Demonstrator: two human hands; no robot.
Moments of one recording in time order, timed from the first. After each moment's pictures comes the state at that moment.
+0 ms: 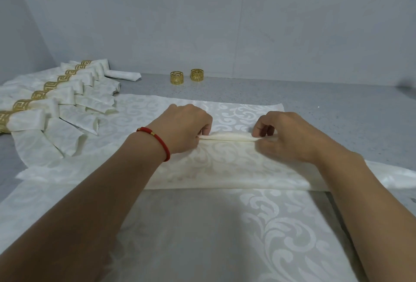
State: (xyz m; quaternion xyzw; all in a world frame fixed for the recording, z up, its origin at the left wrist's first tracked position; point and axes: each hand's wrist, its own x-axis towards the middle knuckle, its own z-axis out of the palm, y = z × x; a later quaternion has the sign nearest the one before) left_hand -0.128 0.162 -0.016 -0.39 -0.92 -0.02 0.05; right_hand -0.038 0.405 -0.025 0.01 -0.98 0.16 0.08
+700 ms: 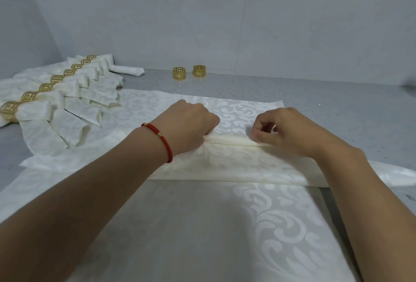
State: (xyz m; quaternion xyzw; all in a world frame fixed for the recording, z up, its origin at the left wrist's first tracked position) left_hand -0.103 0.168 -0.012 -0.41 -0.90 0.07 0.10; right_hand -0.032 0.410 -0.024 0.07 -0.97 0.23 0.05
